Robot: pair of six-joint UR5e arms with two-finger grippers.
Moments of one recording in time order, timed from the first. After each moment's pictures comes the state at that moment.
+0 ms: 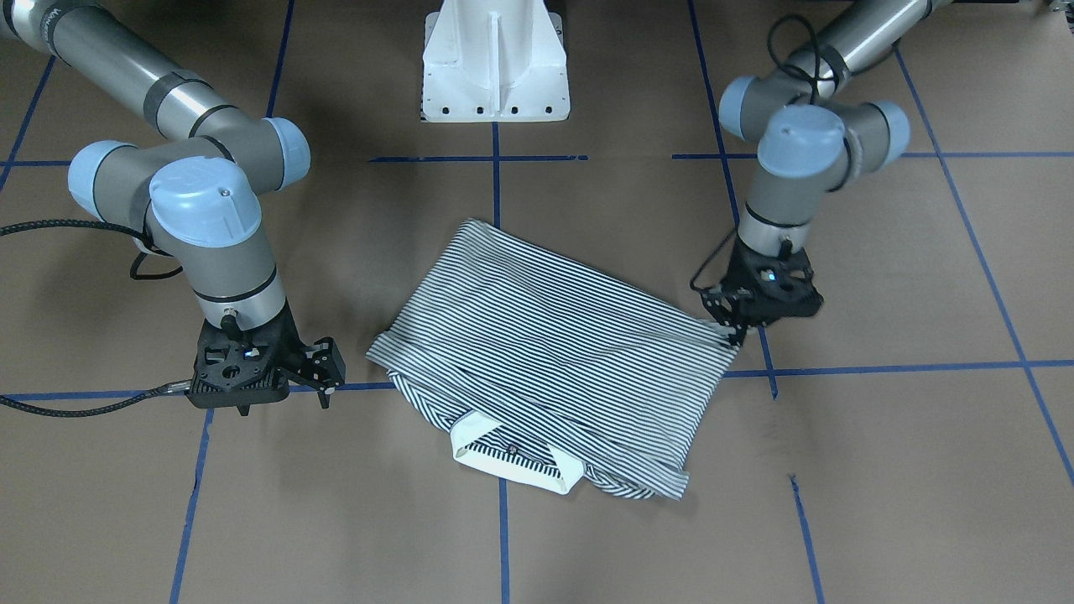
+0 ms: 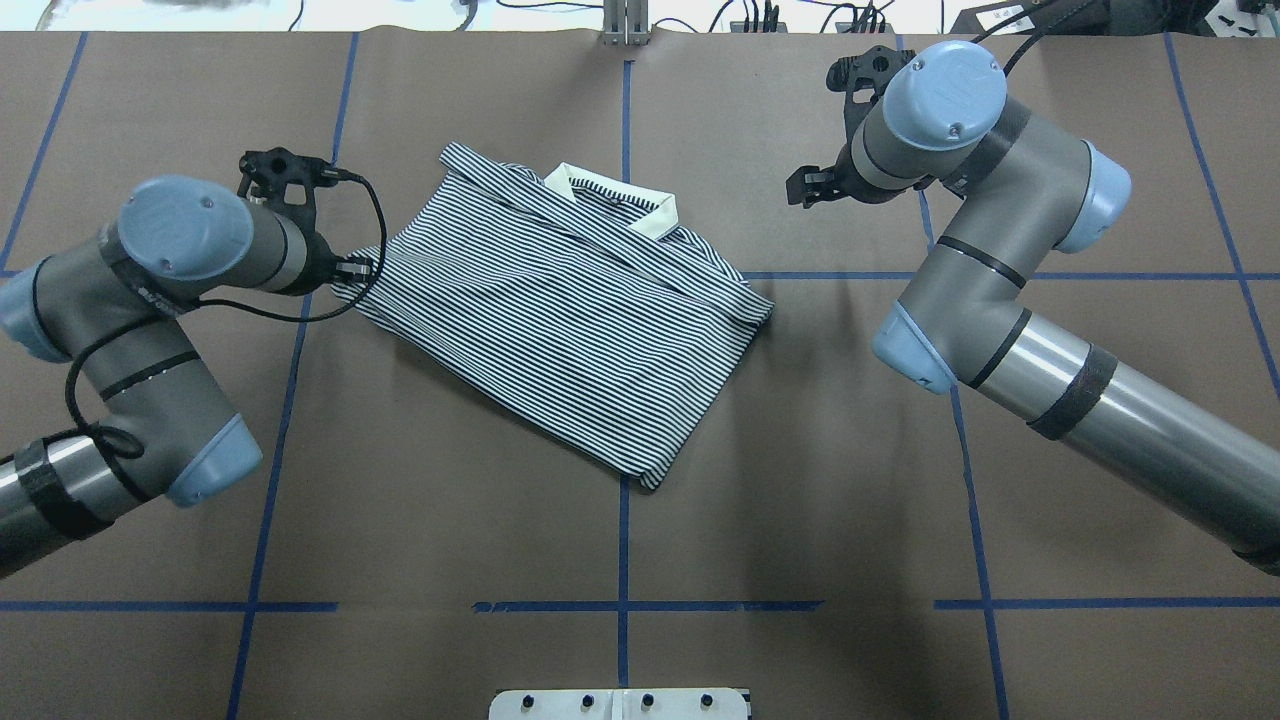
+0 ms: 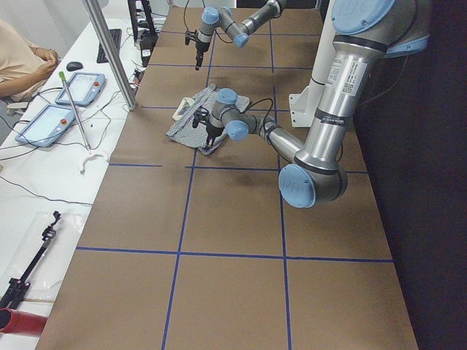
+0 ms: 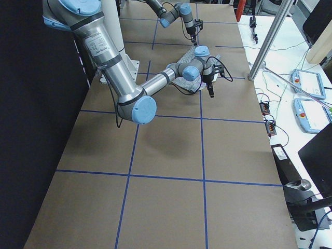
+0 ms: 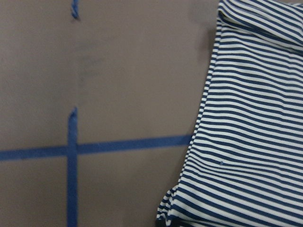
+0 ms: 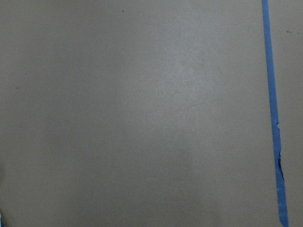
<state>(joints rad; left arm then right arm) -0.76 -1.98 -1.56 -2.00 -1.72 -0.96 0.81 -0.98 1.47 -1.31 1.77 0.91</state>
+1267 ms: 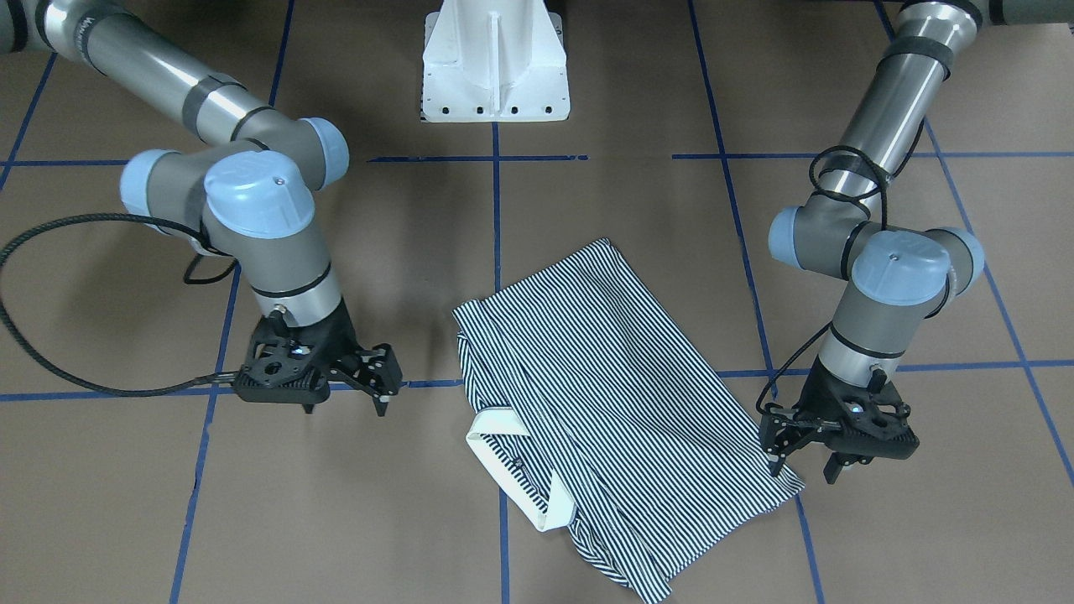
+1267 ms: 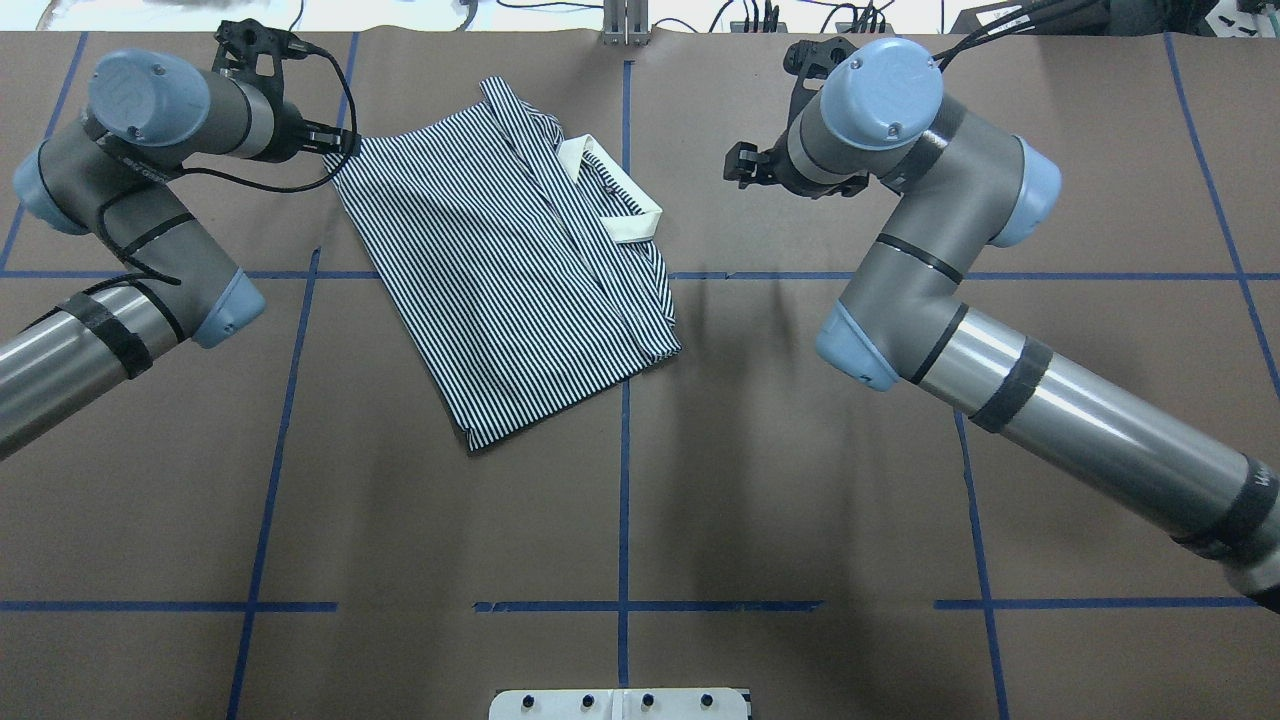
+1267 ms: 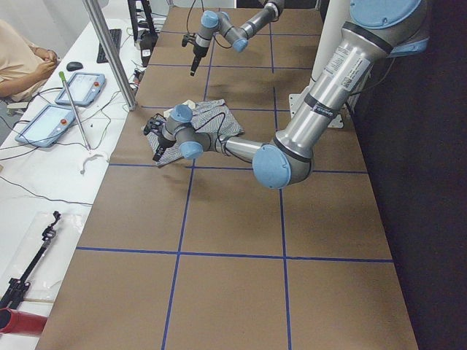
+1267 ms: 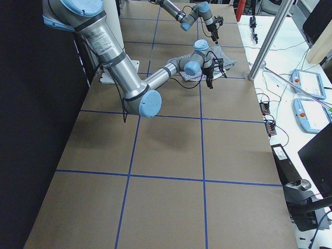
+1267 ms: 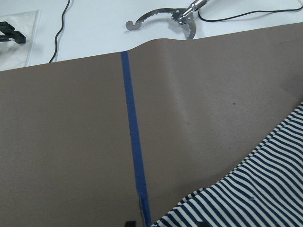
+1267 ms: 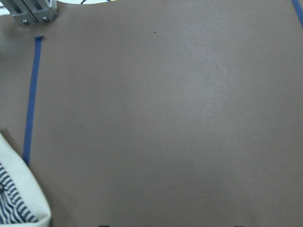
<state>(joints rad) -0.93 -2.16 -1.11 -2.43 -1.78 -0.80 0.76 -0.85 1.37 -1.18 1.75 1.25</state>
